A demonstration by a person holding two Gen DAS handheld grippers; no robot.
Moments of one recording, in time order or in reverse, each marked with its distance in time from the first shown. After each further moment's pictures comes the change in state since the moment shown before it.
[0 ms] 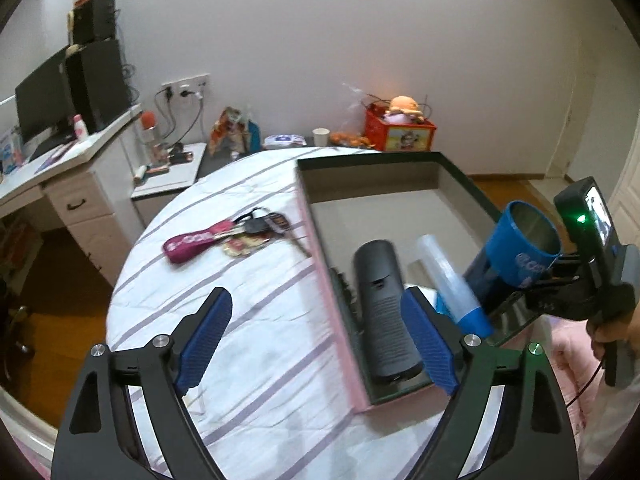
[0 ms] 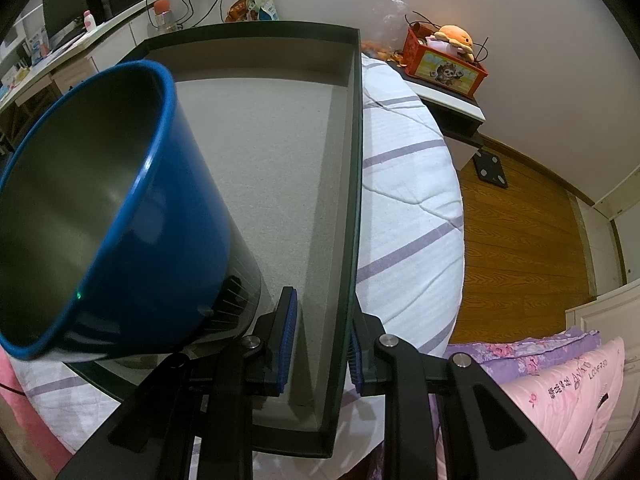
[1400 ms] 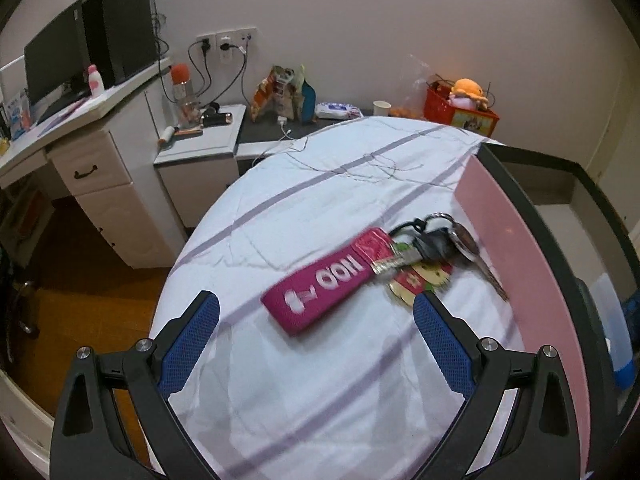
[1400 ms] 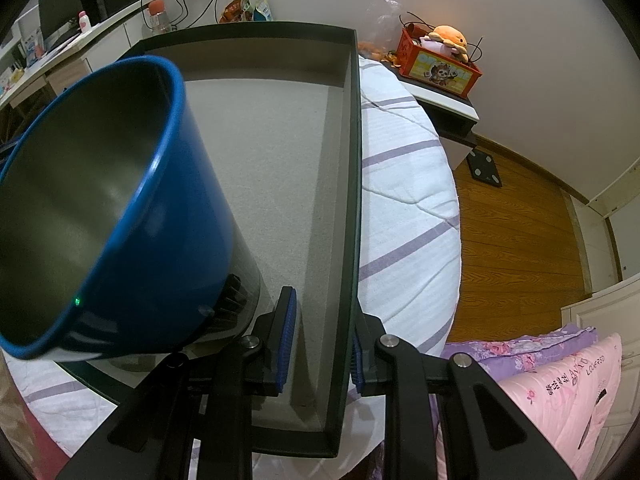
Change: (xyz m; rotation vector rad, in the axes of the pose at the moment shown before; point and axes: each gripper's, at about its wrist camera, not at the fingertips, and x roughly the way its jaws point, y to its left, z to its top) left arm 0.139 0.137 0.023 -0.074 0.103 0.058; right arm -0.003 0.002 -0.003 0.009 -0.001 -0.025
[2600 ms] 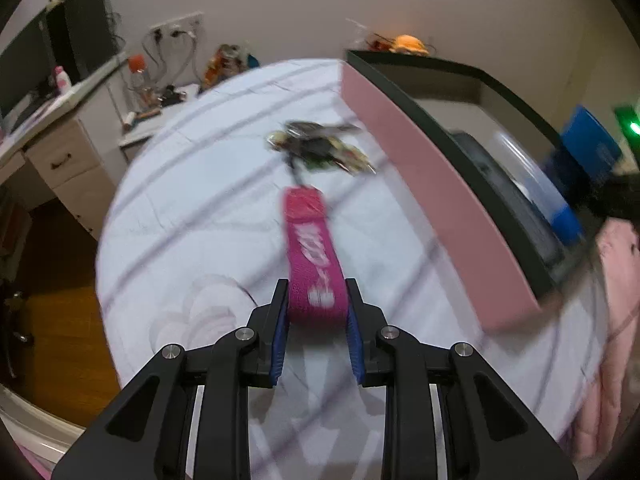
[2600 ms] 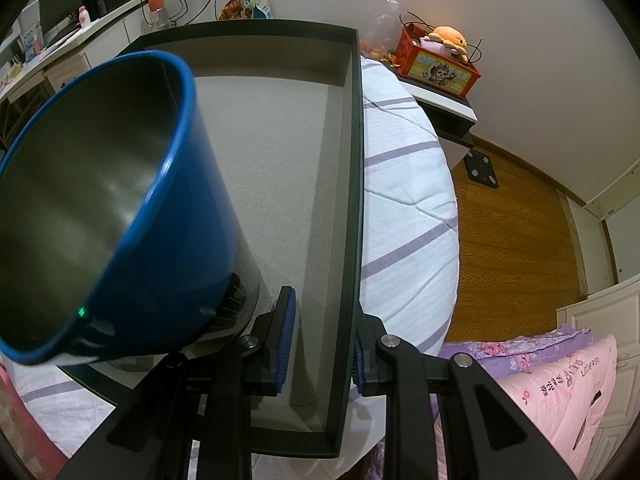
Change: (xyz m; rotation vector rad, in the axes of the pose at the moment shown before) left arm -0.083 -0.057 -0.100 0.126 0.106 -0.124; right arm 0.000 0.004 0.002 -0.008 0.005 -0.016
